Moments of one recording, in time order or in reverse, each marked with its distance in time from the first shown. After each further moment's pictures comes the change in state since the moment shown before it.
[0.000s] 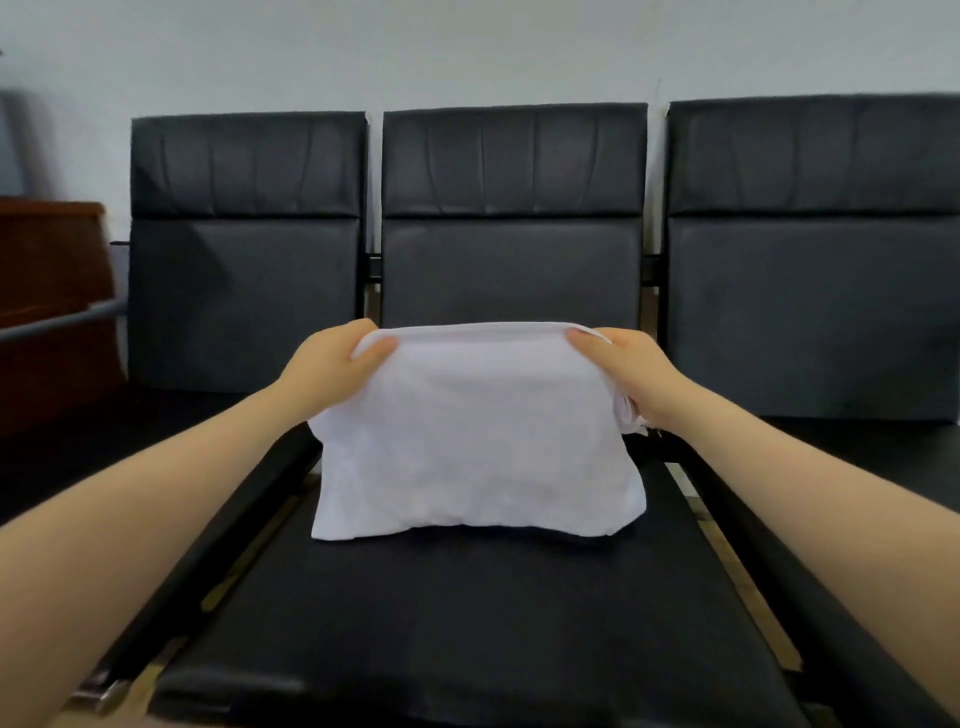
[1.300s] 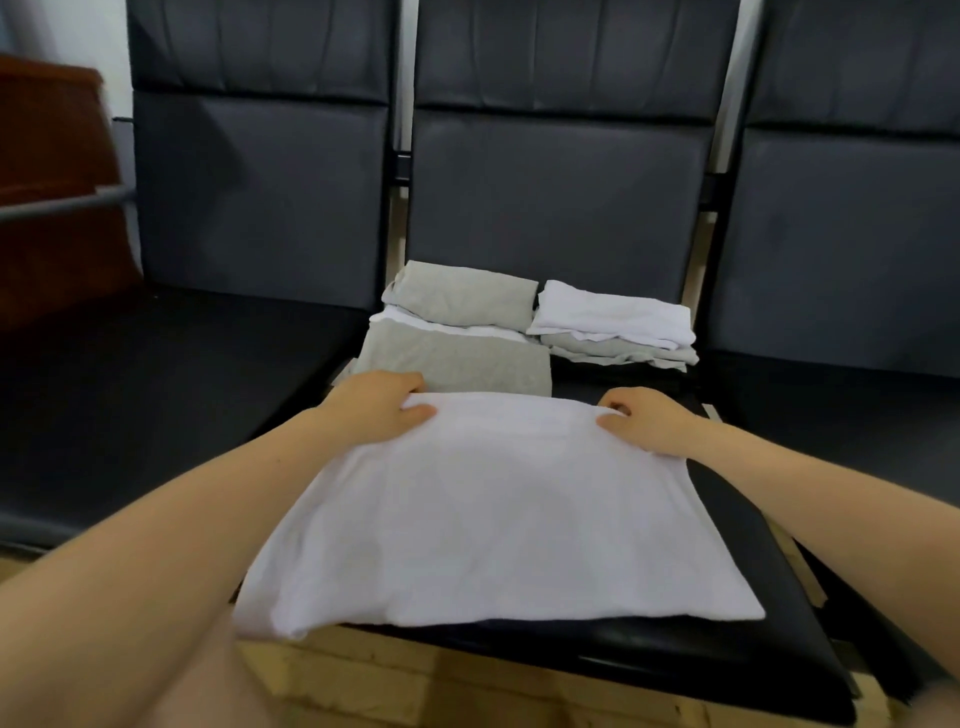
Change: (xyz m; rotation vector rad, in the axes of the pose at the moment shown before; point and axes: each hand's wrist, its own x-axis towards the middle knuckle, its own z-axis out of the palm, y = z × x) left_hand -0.079 -0.046 0.080 0.271 -0.430 -0.017; right_hand -0.009 0.124 0.021 -0.858 -0.373 0.050
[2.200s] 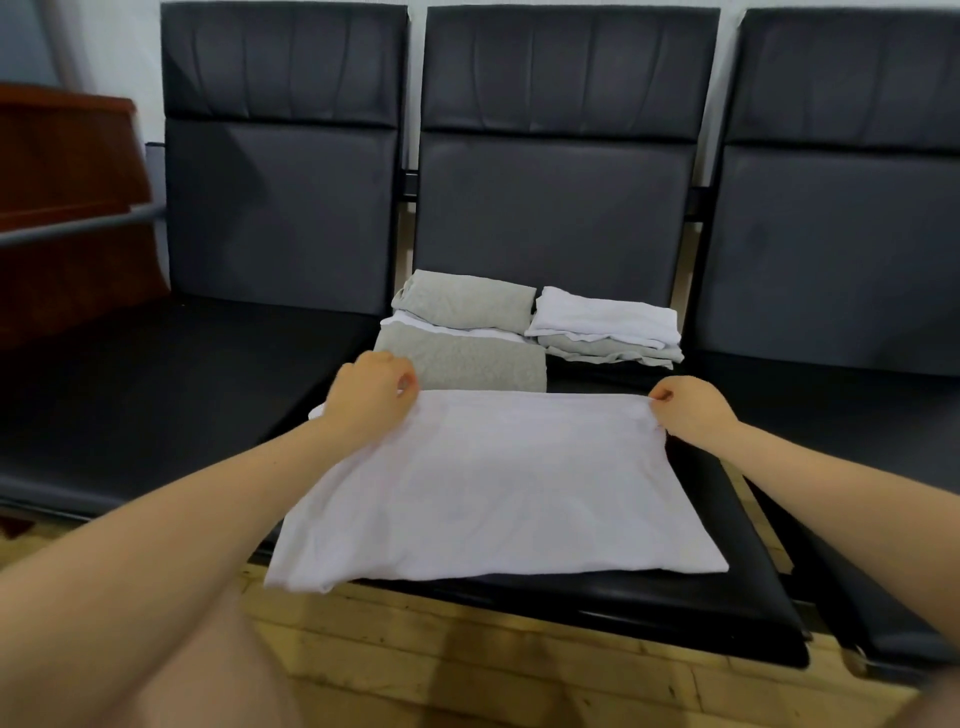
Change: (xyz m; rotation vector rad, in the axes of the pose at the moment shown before) left_hand -0.033 0.012 -0.014 0.027 0.337 -0.086; right_hand -0.038 0.012 -0.022 -0.012 0.257 0.286
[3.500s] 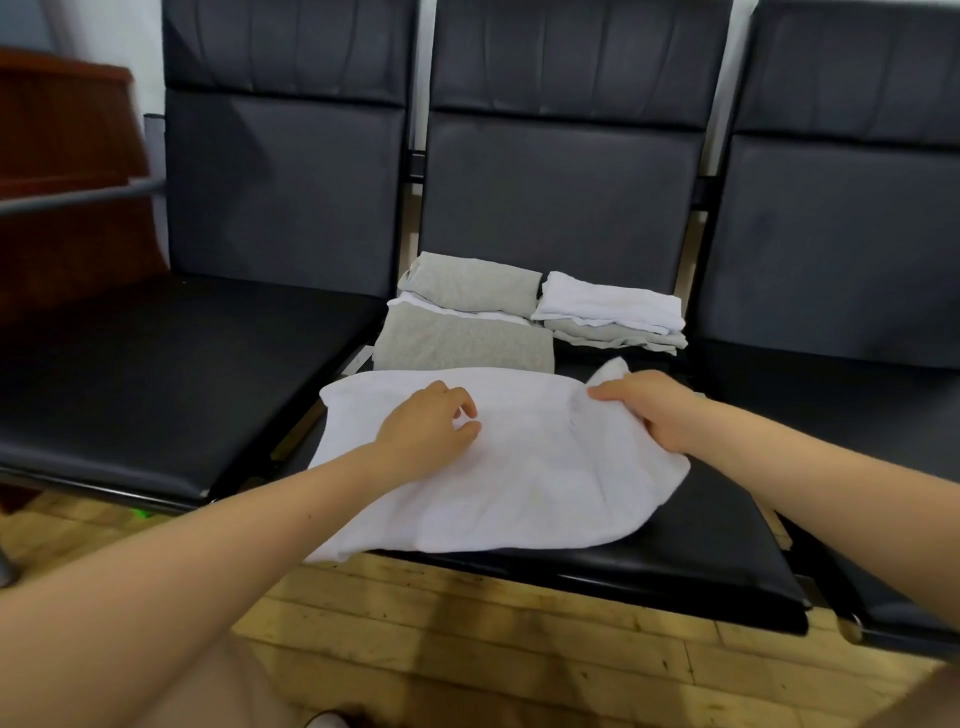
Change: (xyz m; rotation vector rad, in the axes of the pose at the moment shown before) left_hand -0.051 0.055 0.003 -0.303 -0.279 -0.038; right_hand -0.056 -0.069 -0.004 0.910 -0.349 0.286
